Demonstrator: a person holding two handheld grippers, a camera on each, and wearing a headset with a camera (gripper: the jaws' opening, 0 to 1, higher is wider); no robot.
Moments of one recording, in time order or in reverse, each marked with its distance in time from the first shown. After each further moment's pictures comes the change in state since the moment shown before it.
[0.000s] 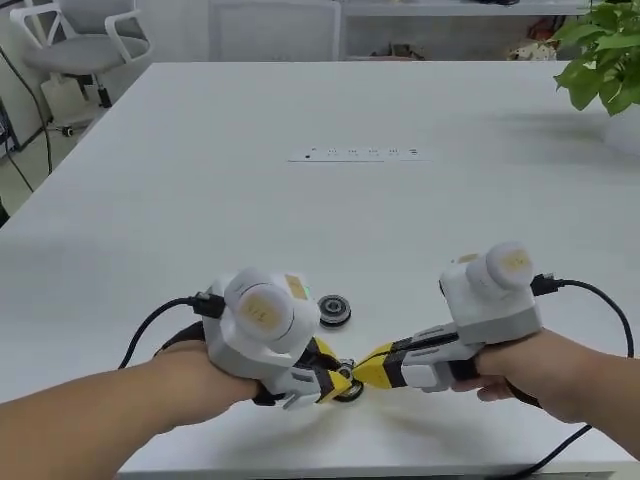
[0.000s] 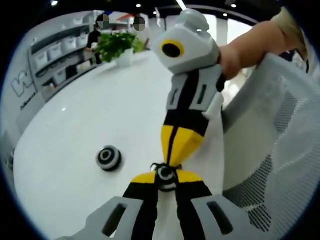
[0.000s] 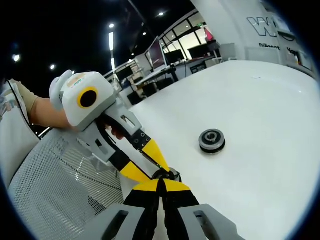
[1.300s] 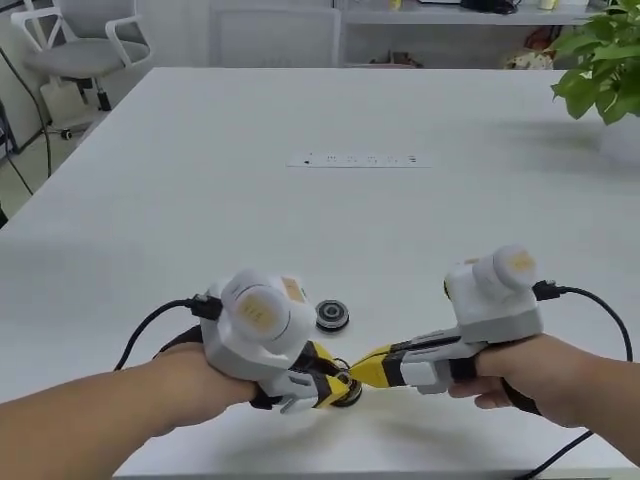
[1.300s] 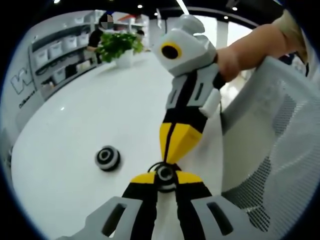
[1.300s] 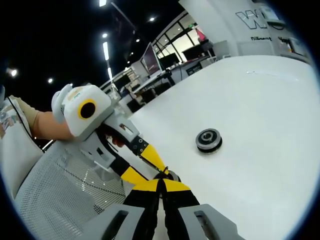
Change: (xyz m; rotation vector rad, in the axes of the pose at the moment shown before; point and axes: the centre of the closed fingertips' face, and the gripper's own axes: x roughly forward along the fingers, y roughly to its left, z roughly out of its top) left arm -0.001 -0.001 0.001 -0.018 -0.013 -0.018; right arm -0.005 -0.003 0.004 0.094 -0.049 0.017
